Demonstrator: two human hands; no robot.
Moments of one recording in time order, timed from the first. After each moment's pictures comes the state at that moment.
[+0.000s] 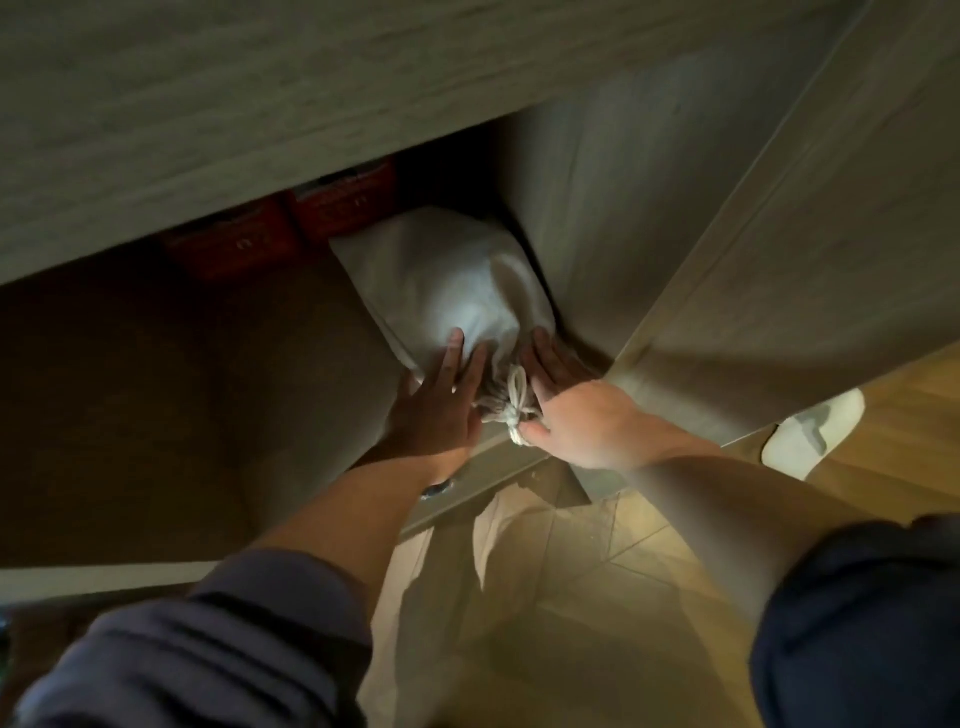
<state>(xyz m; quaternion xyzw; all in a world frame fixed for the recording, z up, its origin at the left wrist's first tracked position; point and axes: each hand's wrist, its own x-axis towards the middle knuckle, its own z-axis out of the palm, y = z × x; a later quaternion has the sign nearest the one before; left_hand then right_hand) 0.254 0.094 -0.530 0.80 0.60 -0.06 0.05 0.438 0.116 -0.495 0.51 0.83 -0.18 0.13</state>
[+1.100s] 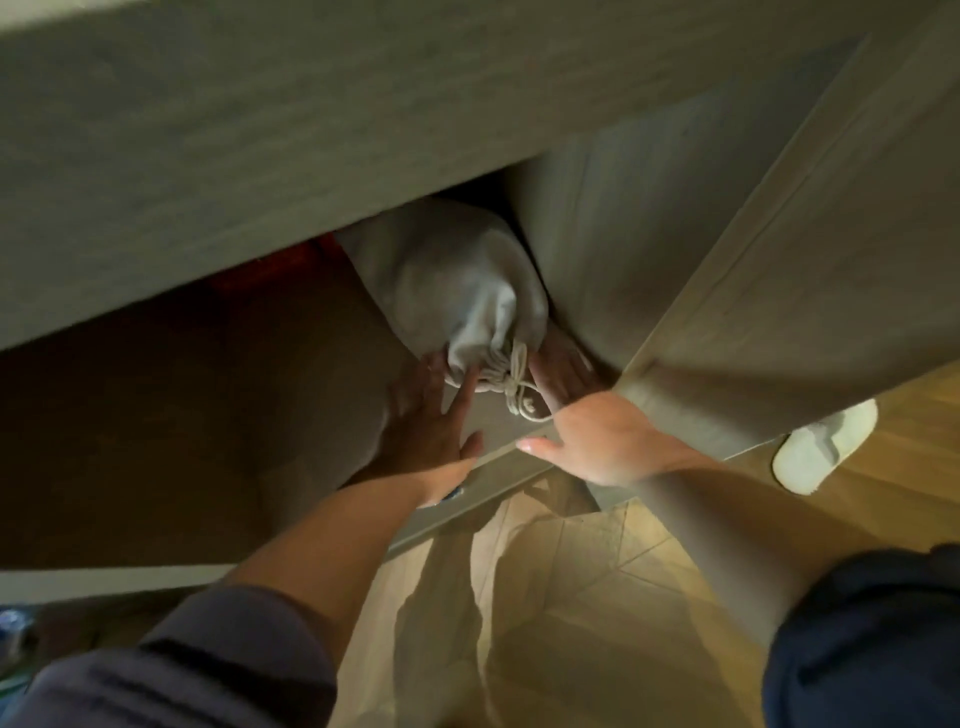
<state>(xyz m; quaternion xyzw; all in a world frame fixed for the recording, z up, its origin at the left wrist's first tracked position) 0.238 0.080 -0.516 0.75 0.64 -0.08 0.16 0.438 0.105 -0.482 0.51 0.84 -0.14 0.16</state>
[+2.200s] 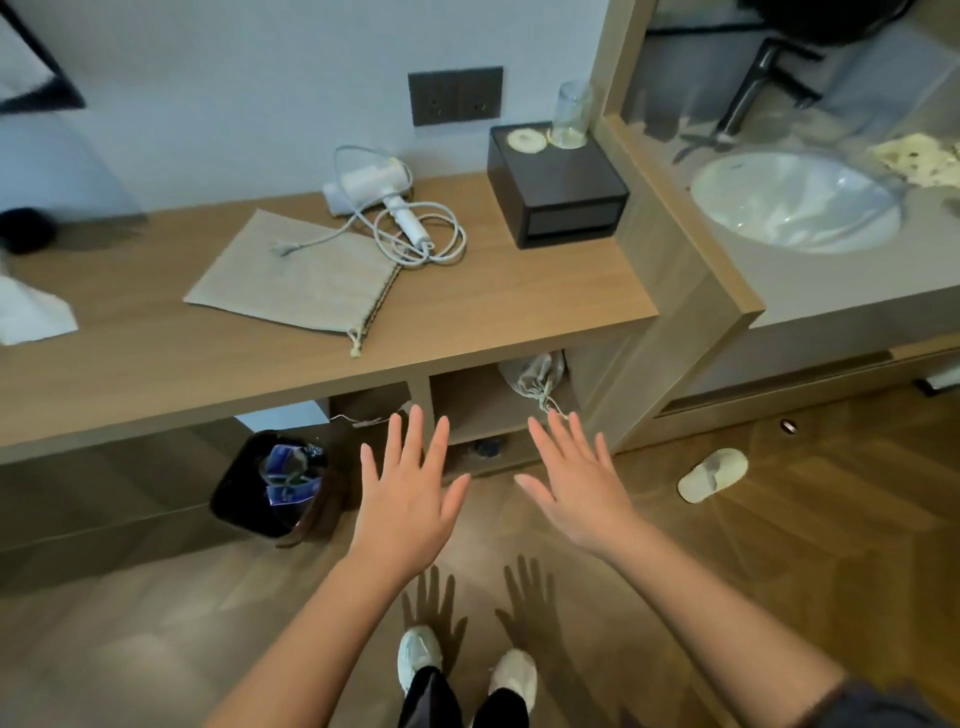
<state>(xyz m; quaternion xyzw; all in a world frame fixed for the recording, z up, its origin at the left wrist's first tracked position) 0.187 -0.271 -0.035 0.64 0.76 0.01 0.13 0.382 -0.193 -0.038 0.51 0.83 -0.20 0.10</state>
